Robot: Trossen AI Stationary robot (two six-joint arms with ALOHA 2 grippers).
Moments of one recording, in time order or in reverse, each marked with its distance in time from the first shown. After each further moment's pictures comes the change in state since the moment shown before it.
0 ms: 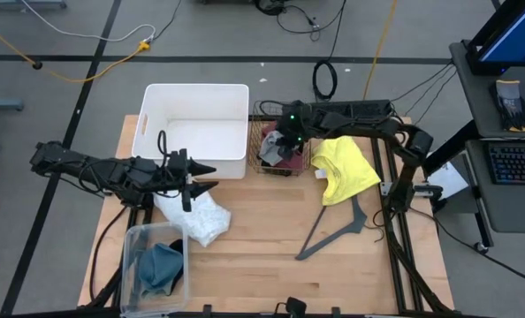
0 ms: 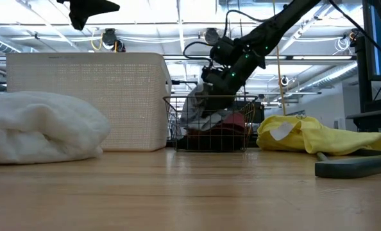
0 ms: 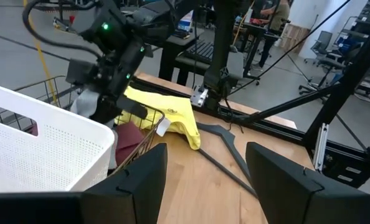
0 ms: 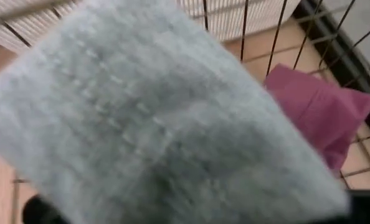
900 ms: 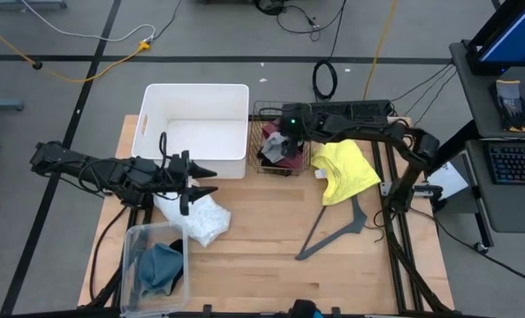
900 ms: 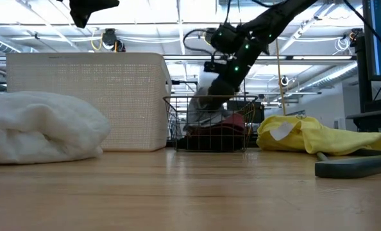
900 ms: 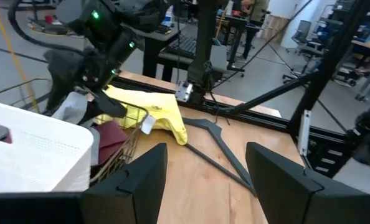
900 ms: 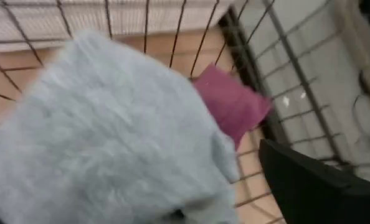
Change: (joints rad) left arm 0.000 0.000 0.000 0.000 0.078 0.045; right arm 0.056 -0.066 0.000 -0.060 0.369 -0.170
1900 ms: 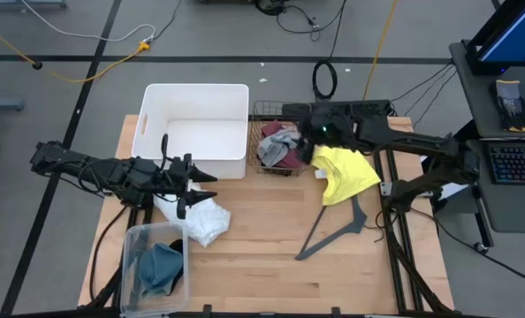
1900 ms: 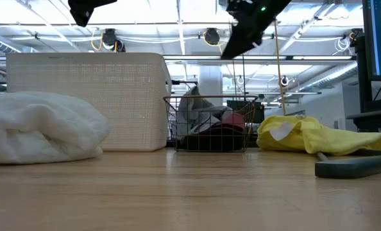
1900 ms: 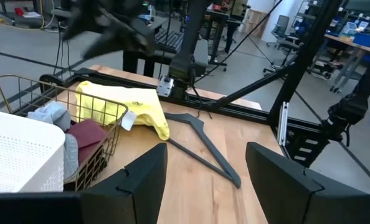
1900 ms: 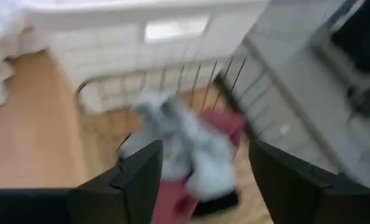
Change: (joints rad) left arm -0.004 0.000 0.000 -0.001 0.083 -0.001; right arm 0.169 -0.381 0.000 -0.184 0.099 0.174
